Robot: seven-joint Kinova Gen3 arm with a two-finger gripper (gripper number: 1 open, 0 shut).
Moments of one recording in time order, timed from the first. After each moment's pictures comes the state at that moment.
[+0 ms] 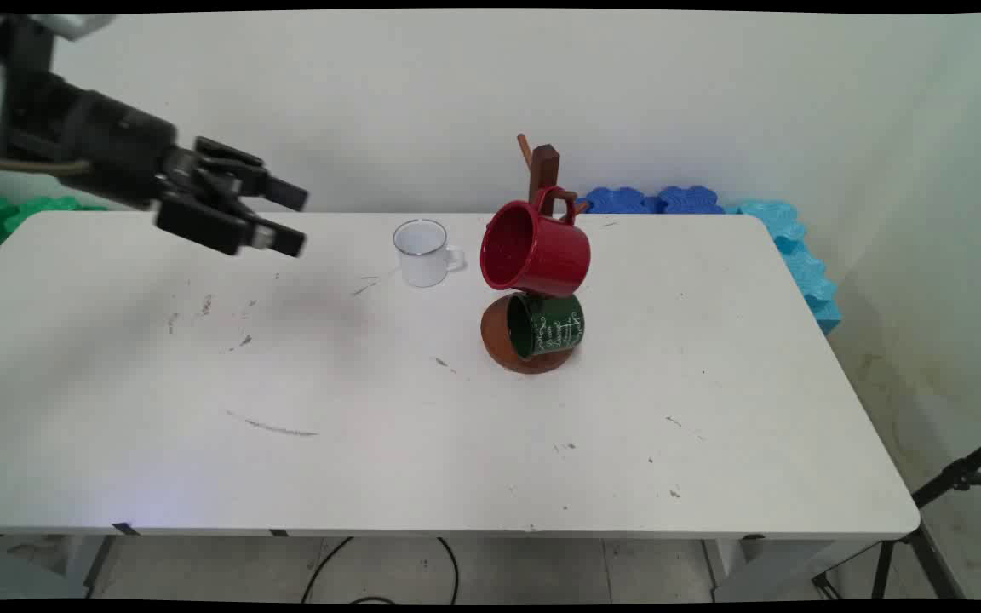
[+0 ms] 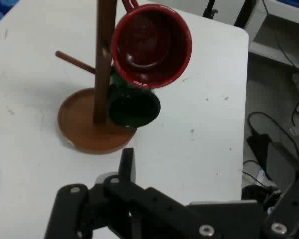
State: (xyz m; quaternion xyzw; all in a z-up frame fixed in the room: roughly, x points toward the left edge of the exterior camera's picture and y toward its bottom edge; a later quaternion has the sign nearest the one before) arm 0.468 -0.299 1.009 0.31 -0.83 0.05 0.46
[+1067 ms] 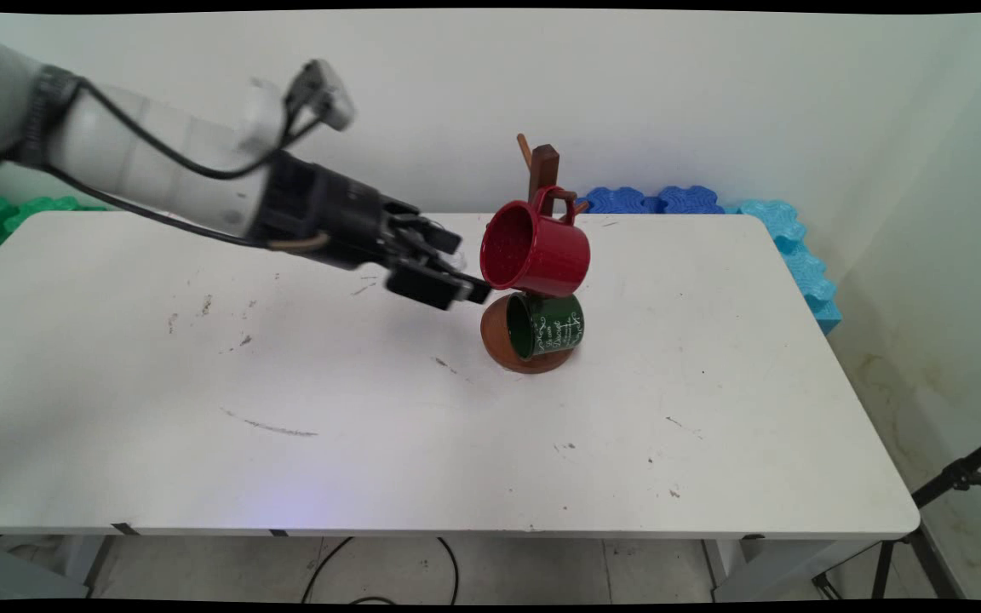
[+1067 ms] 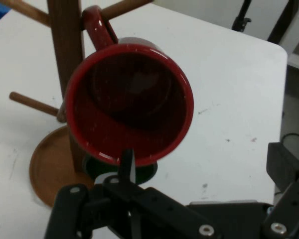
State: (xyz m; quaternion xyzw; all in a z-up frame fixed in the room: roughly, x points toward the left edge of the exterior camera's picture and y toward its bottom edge) arm 0.310 -0.329 0.958 0.34 -0.83 0.10 0.43
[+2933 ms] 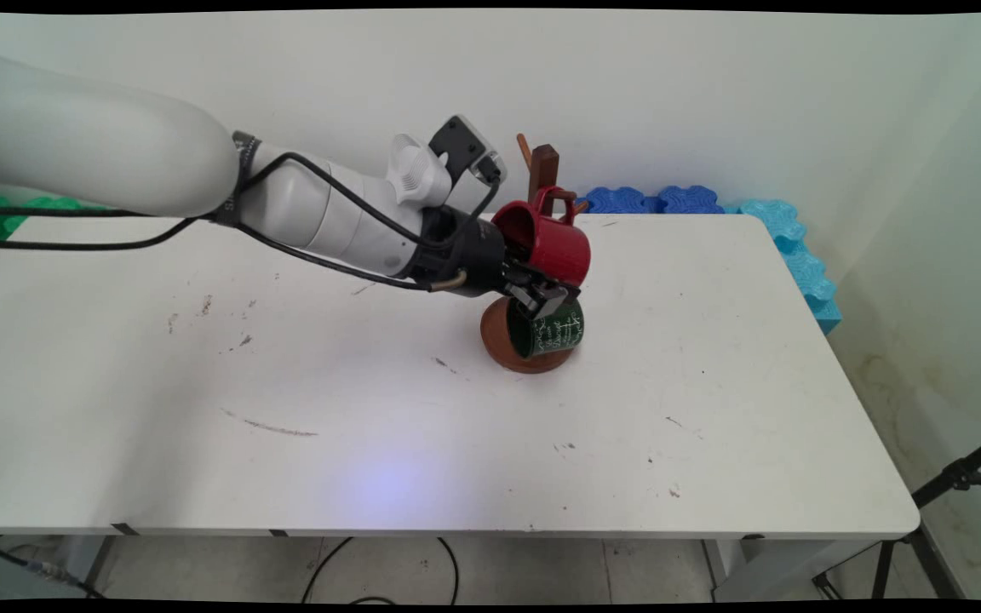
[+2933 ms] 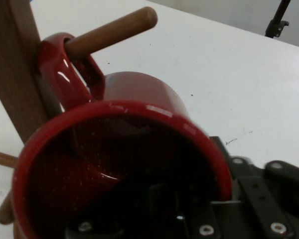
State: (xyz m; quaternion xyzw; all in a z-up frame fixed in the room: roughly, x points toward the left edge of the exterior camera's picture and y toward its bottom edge) arm 0.221 -0.371 0.908 0.35 -0.83 0.14 0.42
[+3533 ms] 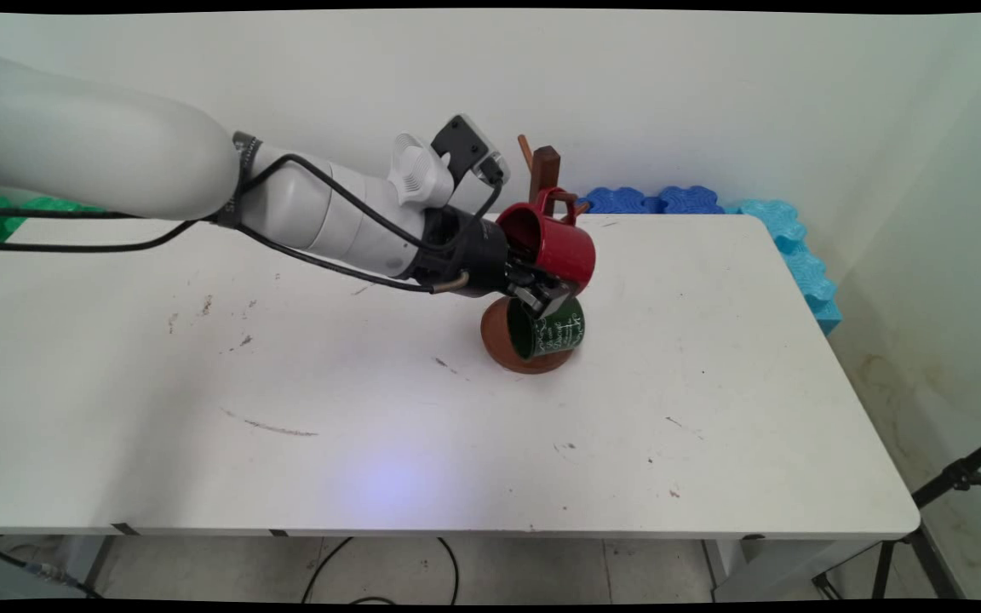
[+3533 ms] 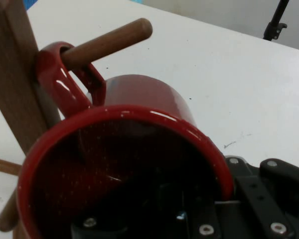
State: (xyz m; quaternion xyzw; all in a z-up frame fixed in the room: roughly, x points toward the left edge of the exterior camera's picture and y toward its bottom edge) arm 0.219 -0.368 0.908 0.34 -0.83 0.14 0.42
